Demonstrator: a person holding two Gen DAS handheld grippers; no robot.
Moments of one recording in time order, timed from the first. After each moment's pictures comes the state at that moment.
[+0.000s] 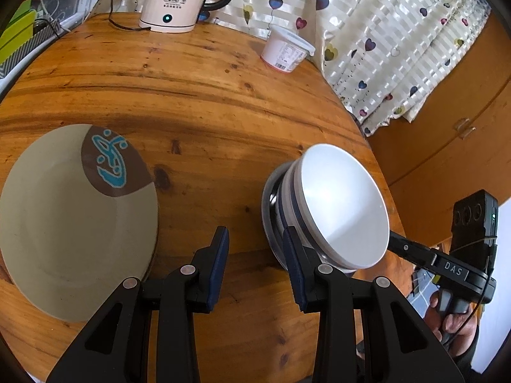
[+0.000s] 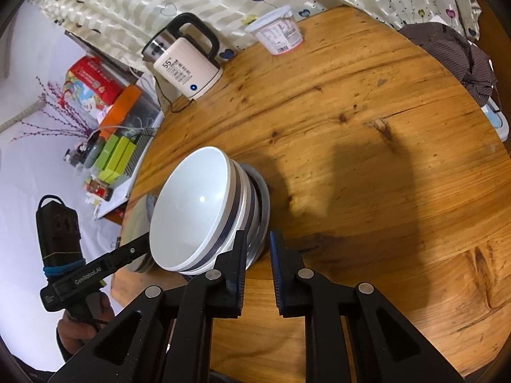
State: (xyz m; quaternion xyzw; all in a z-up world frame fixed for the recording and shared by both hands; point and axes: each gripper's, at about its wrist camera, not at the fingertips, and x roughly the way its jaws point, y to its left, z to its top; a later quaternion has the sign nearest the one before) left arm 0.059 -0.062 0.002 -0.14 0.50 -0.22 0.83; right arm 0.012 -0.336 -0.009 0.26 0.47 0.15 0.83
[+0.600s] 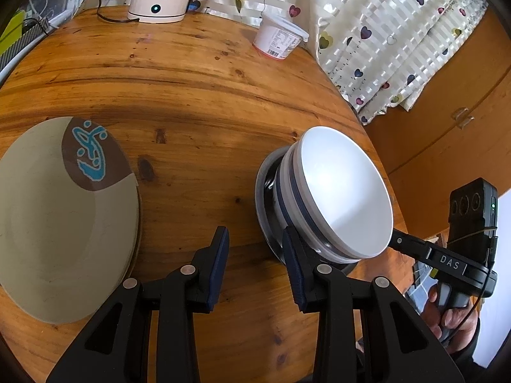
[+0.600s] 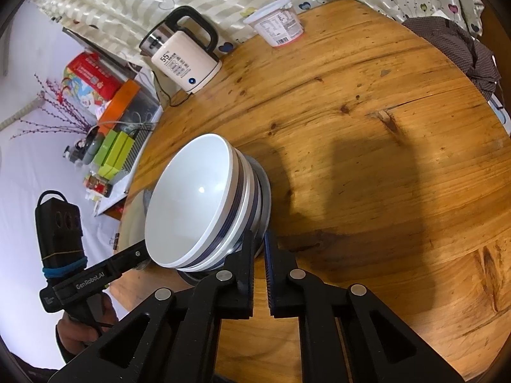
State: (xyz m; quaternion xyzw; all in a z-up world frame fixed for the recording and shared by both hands) left arm 0.061 -0.075 -0.006 -0.13 0.51 -0.23 0.82; right arm 0.014 -0.333 -0.016 0.26 0.48 0.15 0.83
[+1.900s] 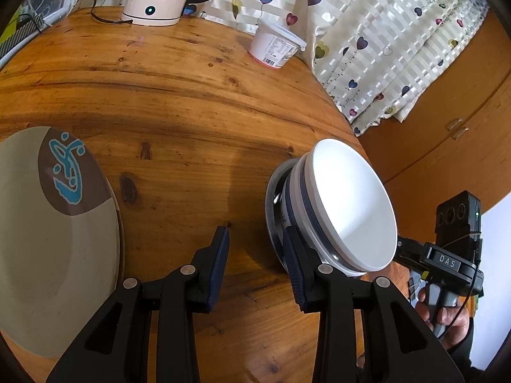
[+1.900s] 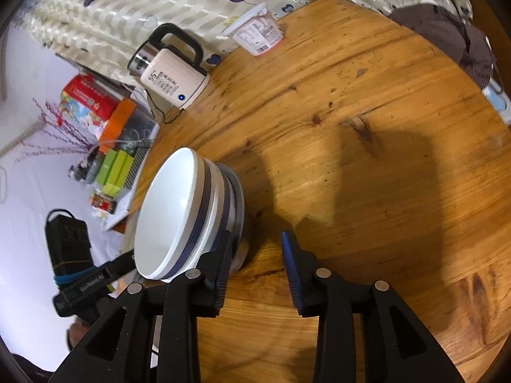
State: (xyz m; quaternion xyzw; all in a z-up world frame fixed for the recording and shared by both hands) left arm 0.077 -0.080 -0.014 -0.15 0.49 -0.24 0.82; right arm 0.019 -0.371 -0.033 0.31 0.46 0.15 0.81
